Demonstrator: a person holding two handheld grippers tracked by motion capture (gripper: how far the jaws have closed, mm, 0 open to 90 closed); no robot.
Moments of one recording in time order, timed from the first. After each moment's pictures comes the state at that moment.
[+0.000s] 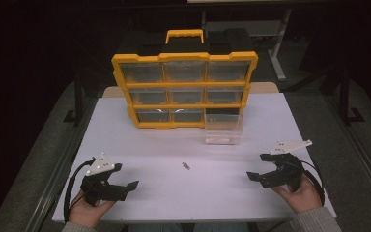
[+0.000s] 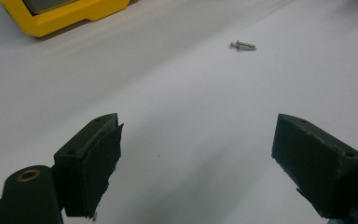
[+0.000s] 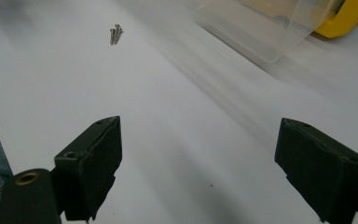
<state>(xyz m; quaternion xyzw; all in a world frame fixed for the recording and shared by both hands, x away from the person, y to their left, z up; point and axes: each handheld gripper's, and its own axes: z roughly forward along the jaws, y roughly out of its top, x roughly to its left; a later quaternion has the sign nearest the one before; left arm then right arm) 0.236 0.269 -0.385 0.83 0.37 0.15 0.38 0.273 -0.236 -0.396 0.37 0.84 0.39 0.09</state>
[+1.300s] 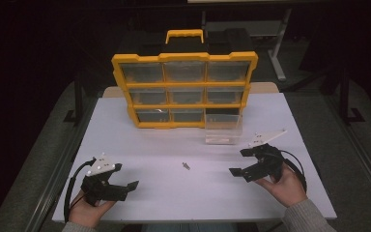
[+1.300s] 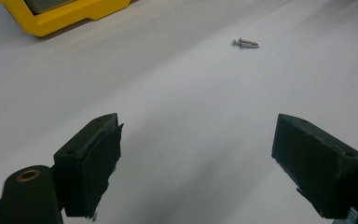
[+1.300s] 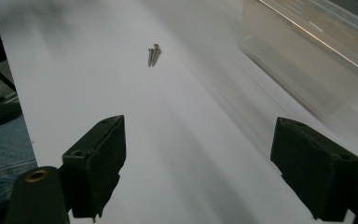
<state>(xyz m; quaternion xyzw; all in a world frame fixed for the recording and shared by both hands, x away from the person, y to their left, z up) 0.236 0.269 -0.387 0.83 0.37 0.15 0.38 0.294 -0.187 -0.377 0.31 0.86 0.39 0.04</state>
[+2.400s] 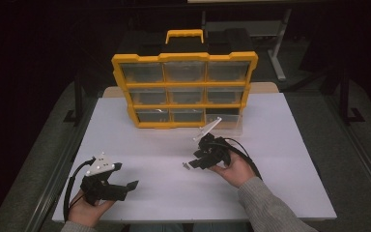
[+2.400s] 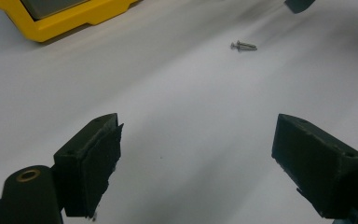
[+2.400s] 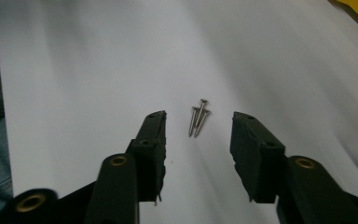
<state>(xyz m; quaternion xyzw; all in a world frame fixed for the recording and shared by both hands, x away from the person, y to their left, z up) 0.237 0.271 -0.384 0.84 0.36 0.16 0.38 0.345 -0.064 -0.392 0.23 0.92 0.32 0.01</state>
